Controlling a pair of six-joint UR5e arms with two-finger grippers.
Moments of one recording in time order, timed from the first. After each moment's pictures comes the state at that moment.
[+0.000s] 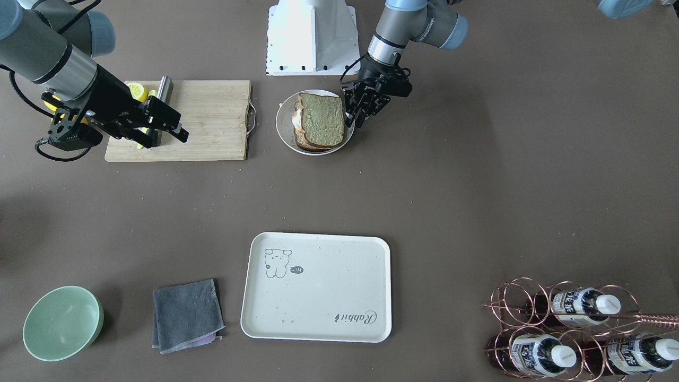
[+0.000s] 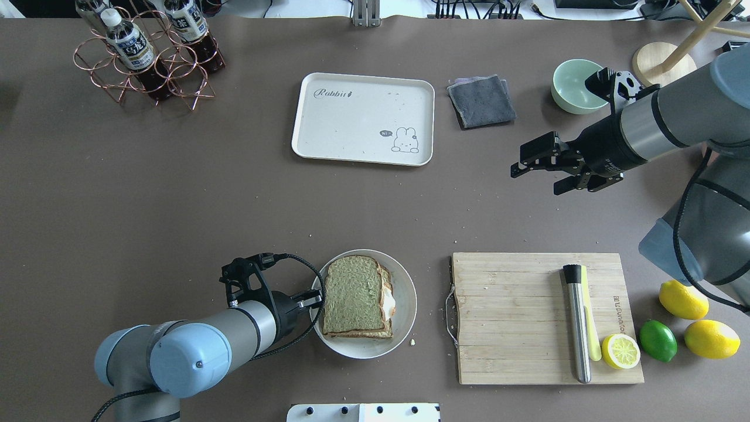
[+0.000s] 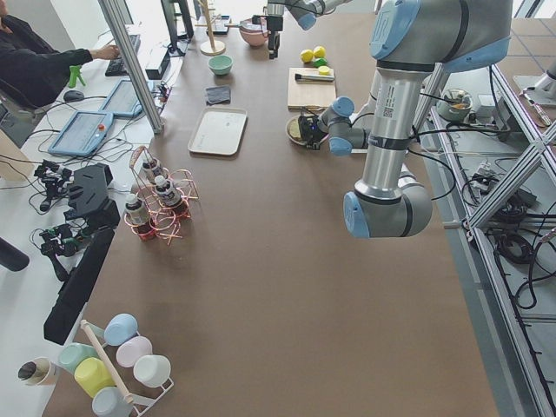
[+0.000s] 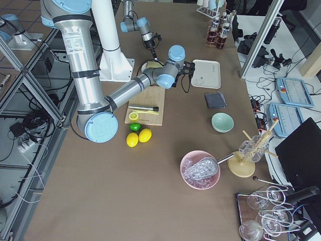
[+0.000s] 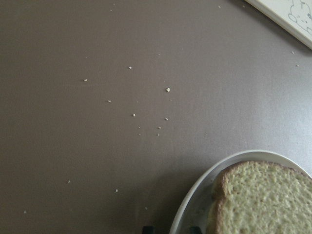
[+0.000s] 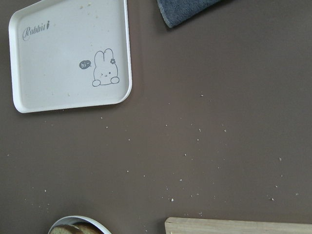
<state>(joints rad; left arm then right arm) -0.17 -1.91 -1.81 -2.17 -1.32 -1.69 0.89 -1.36 1.90 -1.05 2.33 1.32</state>
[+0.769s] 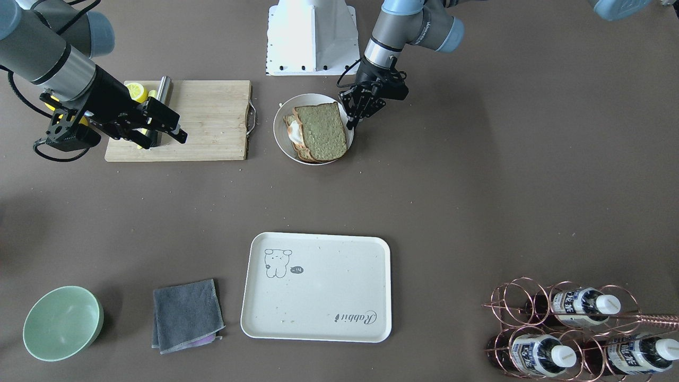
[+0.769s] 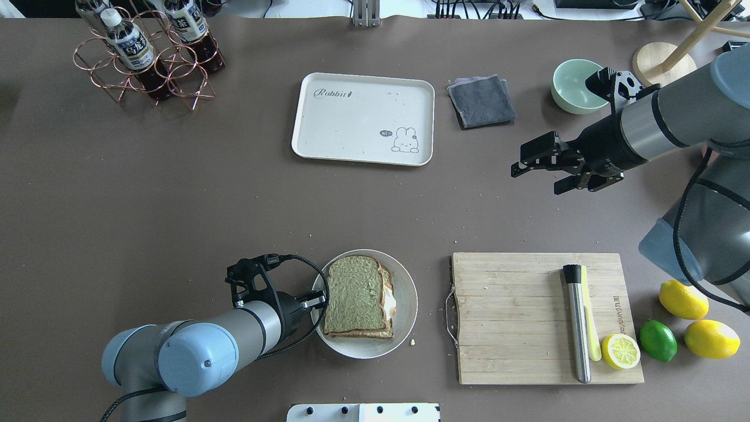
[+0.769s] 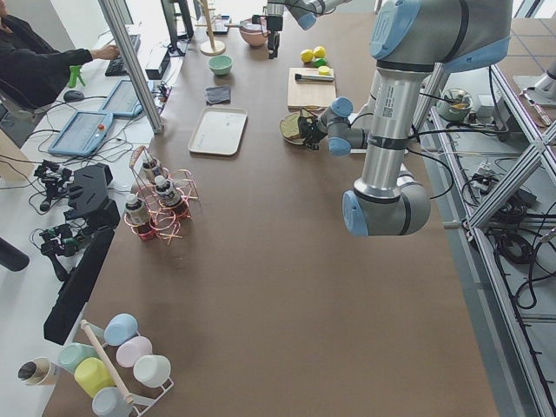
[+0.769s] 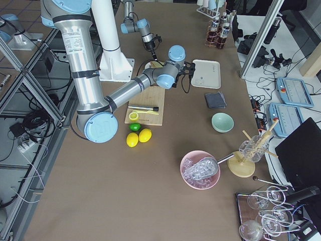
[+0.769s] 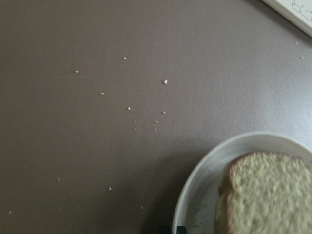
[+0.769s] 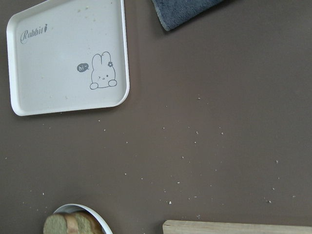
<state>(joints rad) -0.17 -1.92 -1.79 -2.17 -1.33 -1.69 0.89 -1.36 1.90 -1.05 2.33 1.32</state>
